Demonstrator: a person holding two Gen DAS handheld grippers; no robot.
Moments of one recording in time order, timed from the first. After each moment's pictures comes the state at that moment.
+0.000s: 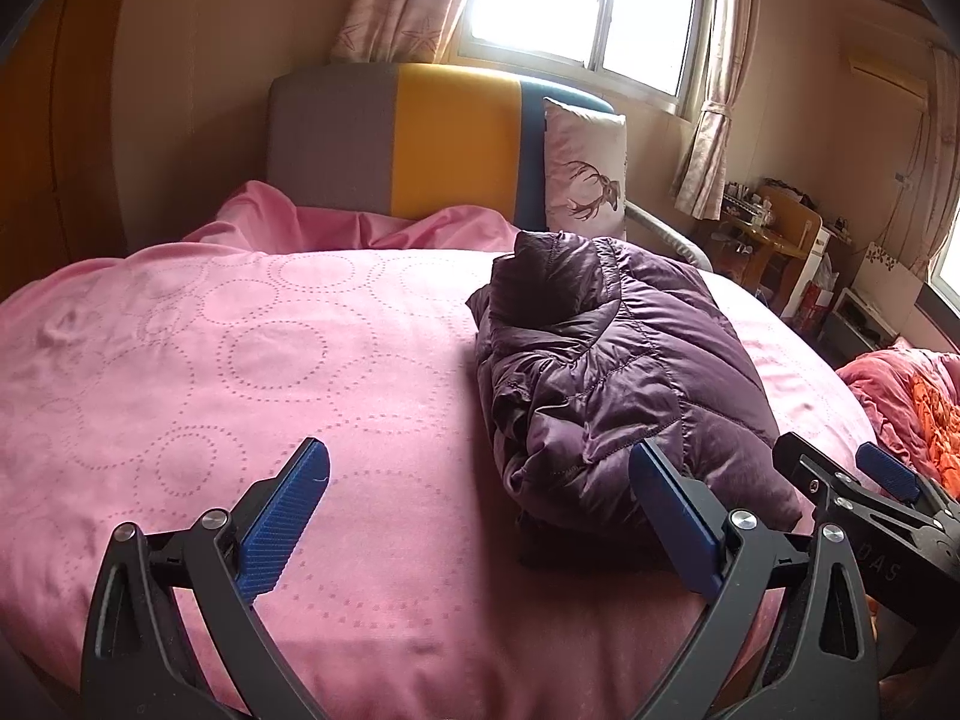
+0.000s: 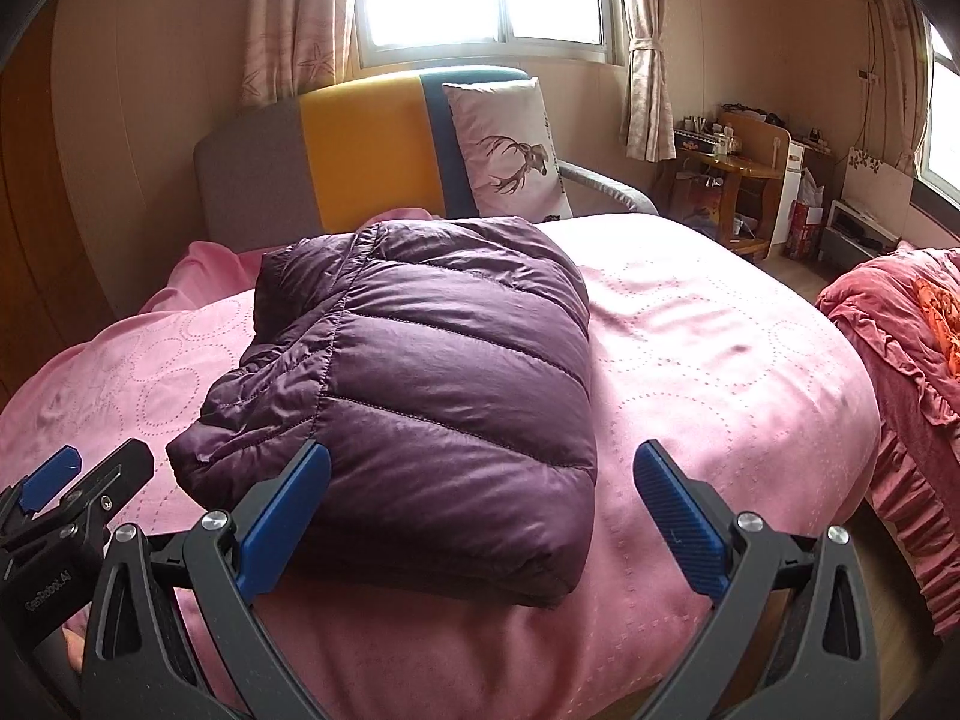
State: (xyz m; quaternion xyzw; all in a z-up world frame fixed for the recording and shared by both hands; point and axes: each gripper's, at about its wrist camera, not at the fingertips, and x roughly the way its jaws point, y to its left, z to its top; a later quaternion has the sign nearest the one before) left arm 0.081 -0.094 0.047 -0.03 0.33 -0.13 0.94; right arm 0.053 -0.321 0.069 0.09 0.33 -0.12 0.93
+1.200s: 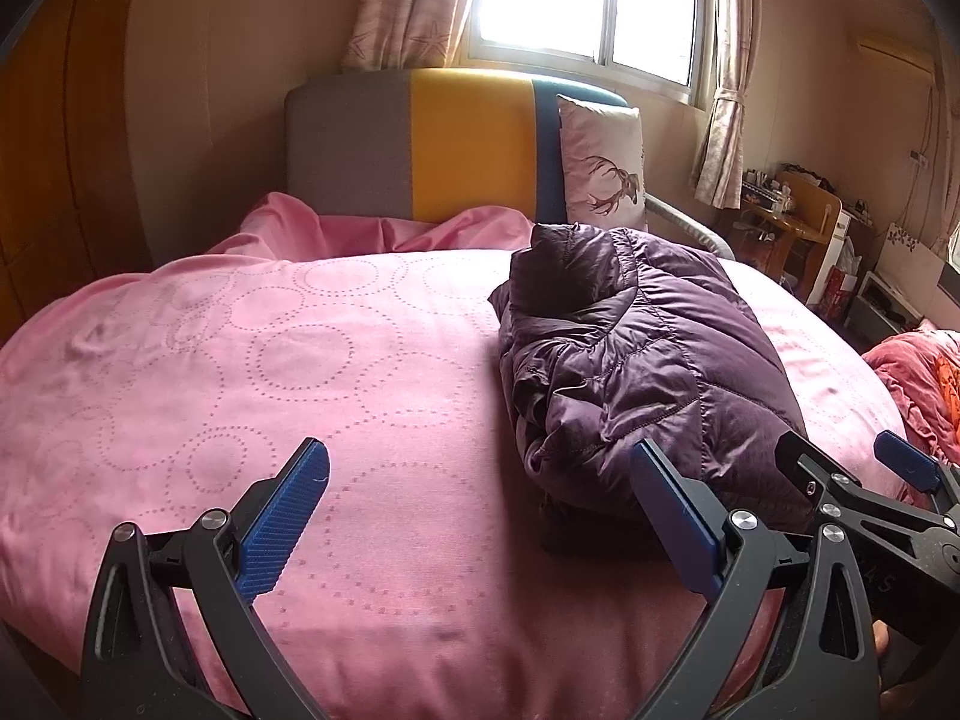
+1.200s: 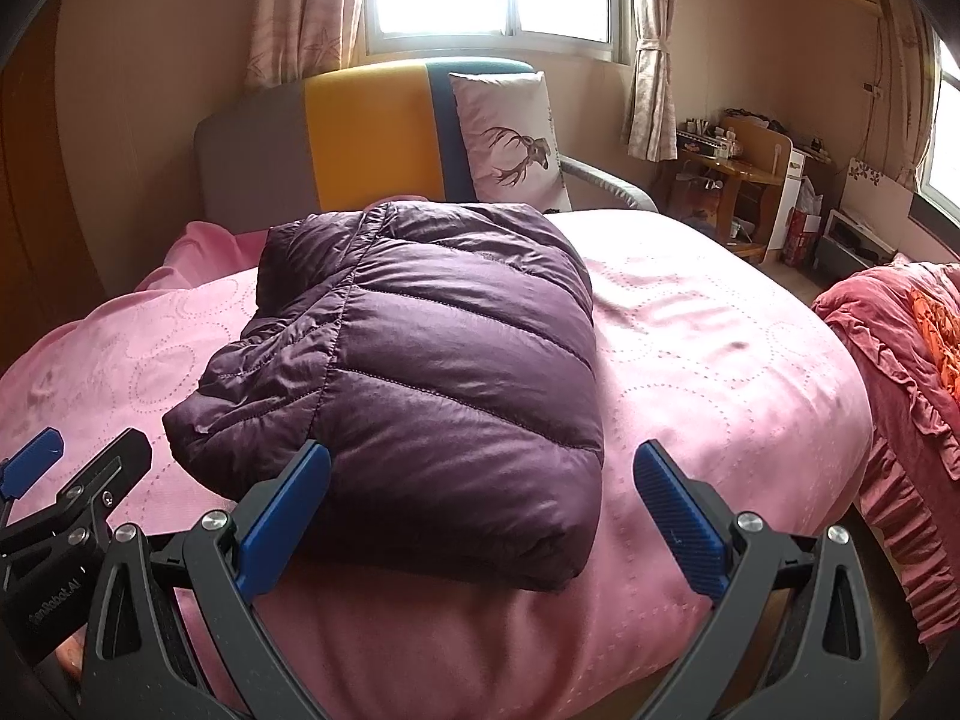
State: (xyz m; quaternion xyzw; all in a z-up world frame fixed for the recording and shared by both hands) left arm 0.068 -0.098 0.049 0.01 0.32 -0.11 0.94; right arm 0.053 -0.304 0.064 0.07 0.35 -0.12 0.93
